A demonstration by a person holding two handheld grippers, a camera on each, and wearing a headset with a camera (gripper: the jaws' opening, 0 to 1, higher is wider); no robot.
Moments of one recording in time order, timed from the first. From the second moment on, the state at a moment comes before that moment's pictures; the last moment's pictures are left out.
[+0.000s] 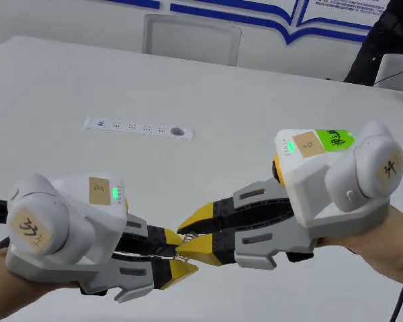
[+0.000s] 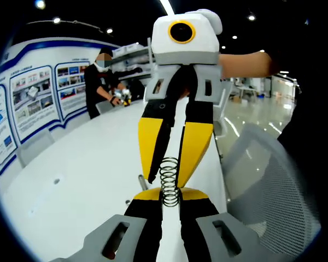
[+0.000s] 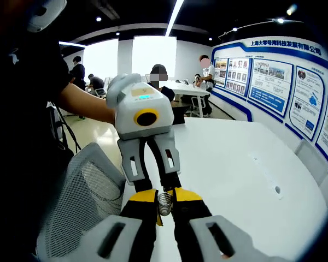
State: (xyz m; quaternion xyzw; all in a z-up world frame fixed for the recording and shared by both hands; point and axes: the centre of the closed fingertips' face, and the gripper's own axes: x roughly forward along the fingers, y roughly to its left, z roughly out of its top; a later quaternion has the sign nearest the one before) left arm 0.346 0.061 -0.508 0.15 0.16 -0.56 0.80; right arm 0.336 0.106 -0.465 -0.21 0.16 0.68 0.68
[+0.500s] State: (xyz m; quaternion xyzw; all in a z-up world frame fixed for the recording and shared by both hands) left arm 0.350 0.061 -0.505 0.15 0.15 -0.56 0.80; right arm 0.340 0.105 -0.470 -0.21 0.17 0.66 0.70
